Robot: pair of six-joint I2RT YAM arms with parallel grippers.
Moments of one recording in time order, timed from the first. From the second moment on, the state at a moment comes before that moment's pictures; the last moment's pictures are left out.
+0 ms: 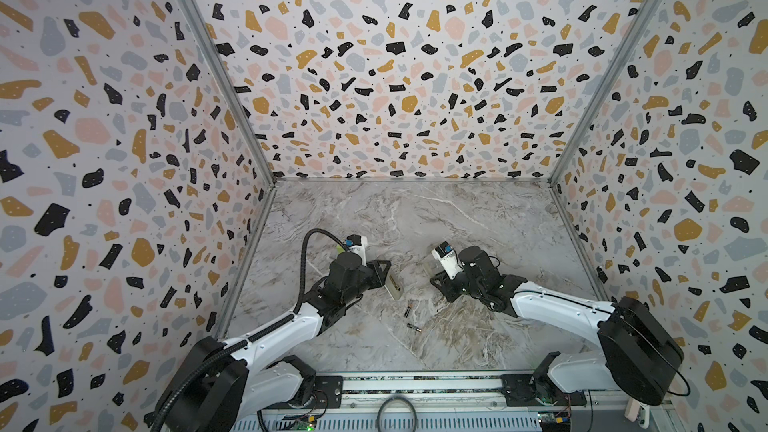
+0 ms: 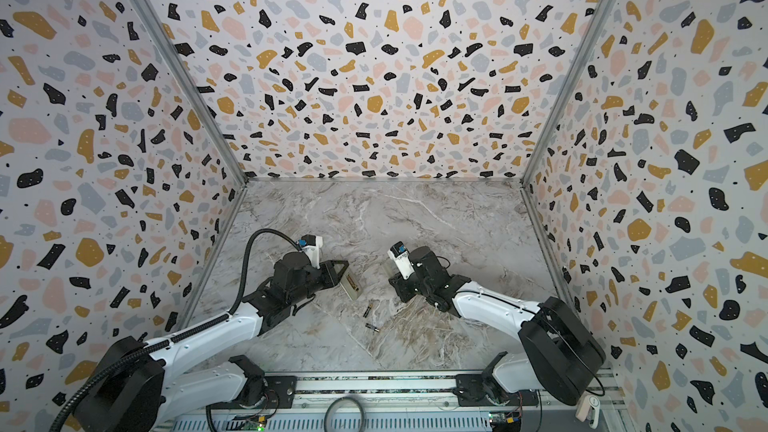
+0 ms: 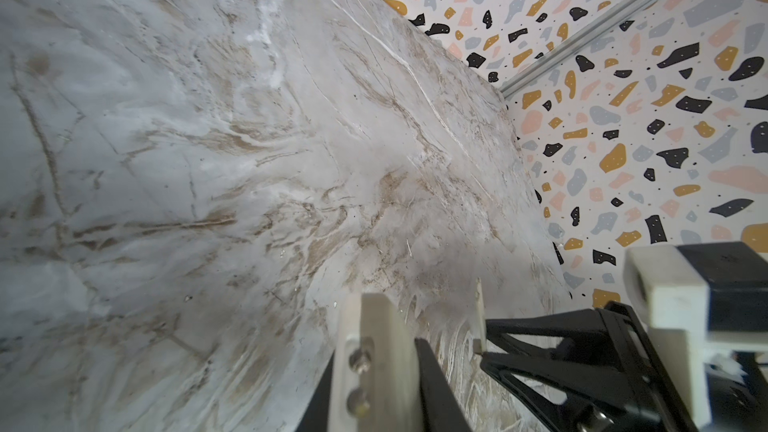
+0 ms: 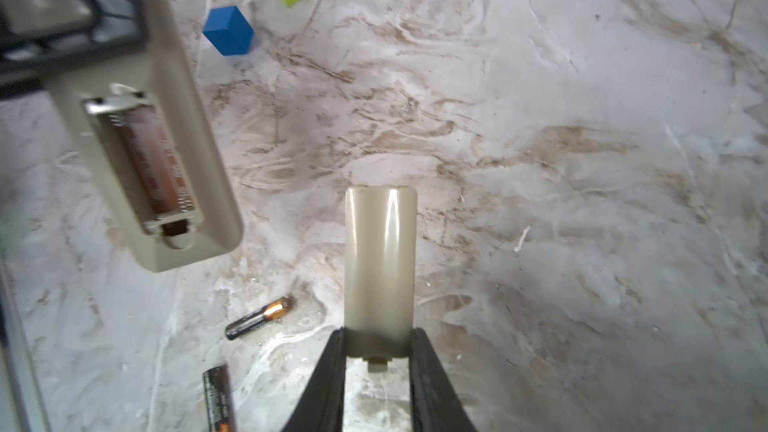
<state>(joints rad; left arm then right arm) -0.57 1.13 0.45 0.22 0.14 -0.76 0.73 1.39 0.65 -0.01 -0.18 0.12</state>
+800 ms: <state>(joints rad) -0.56 1.09 0.42 0.26 0.23 -0.71 0.71 1.56 0.66 -0.03 -0.12 0.10</state>
